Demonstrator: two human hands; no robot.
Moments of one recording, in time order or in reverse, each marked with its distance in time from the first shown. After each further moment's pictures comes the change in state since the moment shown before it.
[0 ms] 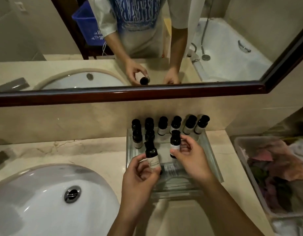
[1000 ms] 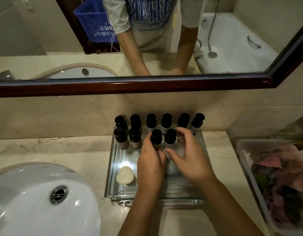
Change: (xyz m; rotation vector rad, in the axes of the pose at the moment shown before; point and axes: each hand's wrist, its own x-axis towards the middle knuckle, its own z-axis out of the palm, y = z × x) left_hand 0.059 -0.037 0.080 0.617 0.117 0.210; right_hand 0.022 0.014 -0.032 -0.417 -0.107 -0.236
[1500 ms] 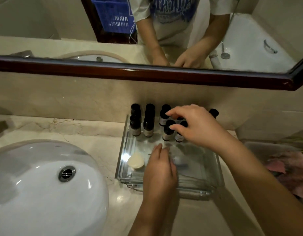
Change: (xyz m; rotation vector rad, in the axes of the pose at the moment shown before) left_hand -0.044 0.000 -0.019 0.259 -0.138 0.041; right_hand 0.041 -0.059 -0.029 -0.501 -0.283 -0.293
